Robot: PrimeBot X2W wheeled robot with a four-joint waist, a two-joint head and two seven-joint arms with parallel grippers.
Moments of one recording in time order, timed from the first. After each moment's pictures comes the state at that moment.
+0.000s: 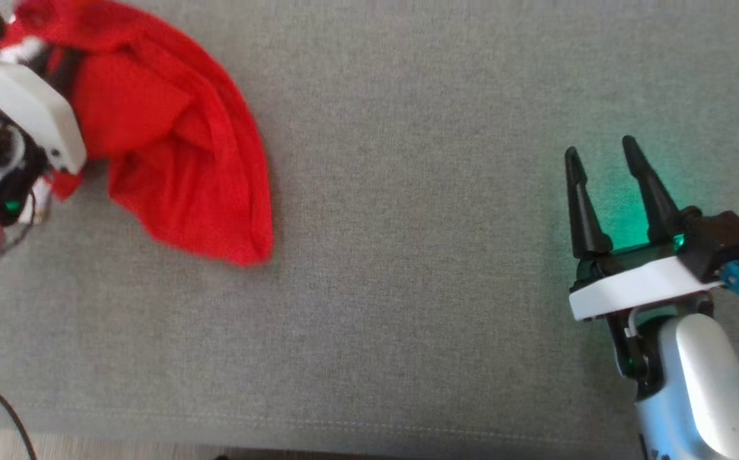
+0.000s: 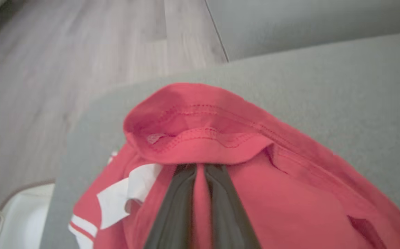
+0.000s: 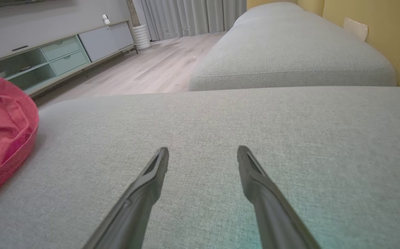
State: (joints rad) left arm -1.00 0.55 -0.83 0.81 -0.79 -0.13 -0.02; right arm -0.21 -0.06 0.08 0.06 0.12 0.13 -0.07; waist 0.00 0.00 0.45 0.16
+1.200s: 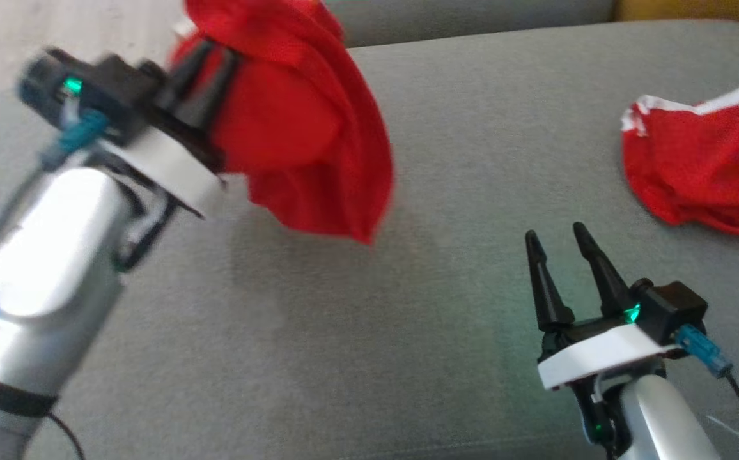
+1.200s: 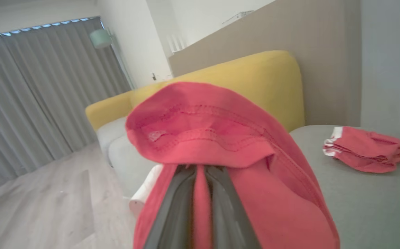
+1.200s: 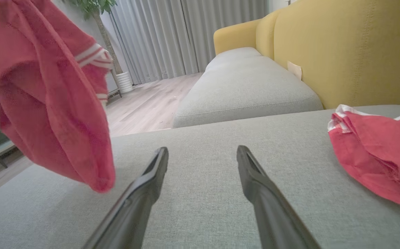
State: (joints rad) left arm -0.81 0.48 -0.74 0.29 -0.46 -0.07 -0.22; right arm -0.10 -0.05 0.17 0.20 0.23 0.13 -0.16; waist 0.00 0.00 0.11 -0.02
